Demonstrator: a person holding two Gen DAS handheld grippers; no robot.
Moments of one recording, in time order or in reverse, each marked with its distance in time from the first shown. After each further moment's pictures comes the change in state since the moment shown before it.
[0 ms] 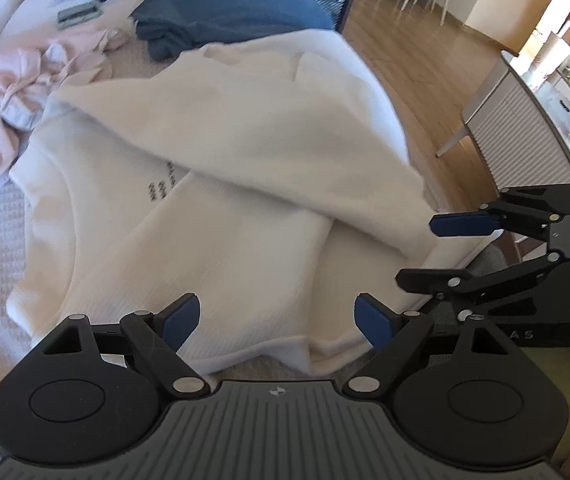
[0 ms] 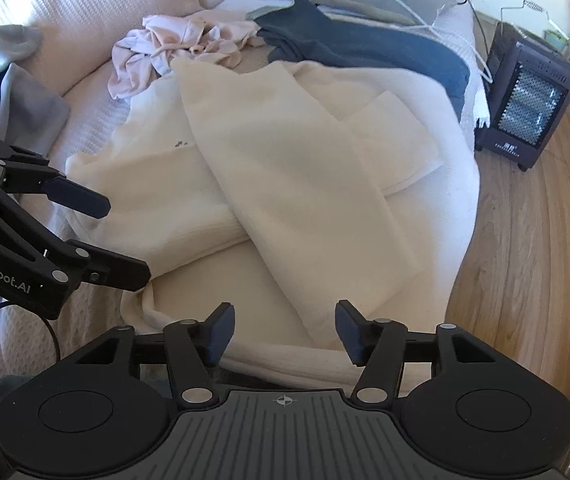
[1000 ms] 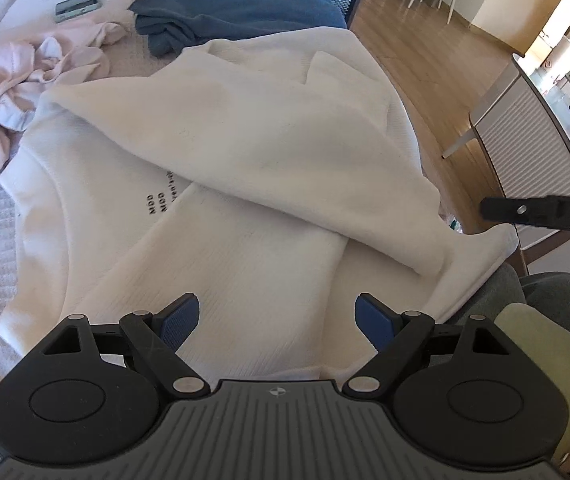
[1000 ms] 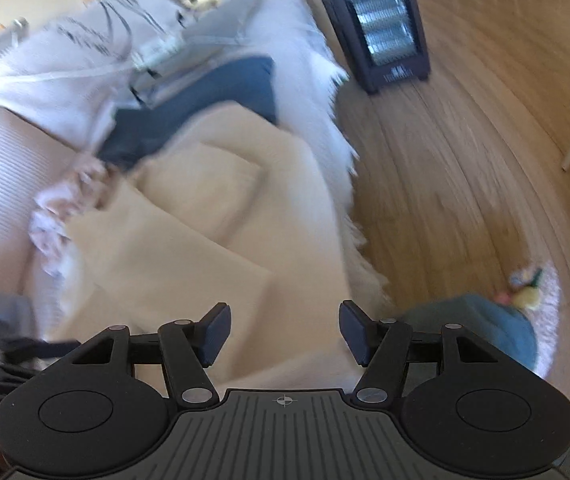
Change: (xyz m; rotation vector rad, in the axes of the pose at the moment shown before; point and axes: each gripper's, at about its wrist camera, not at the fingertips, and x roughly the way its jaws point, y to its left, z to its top) left arm 0.024 0.008 0.019 -0.032 0.039 0.009; right arm -0.015 -0.127 -0.030 0.622 -0.072 0.046
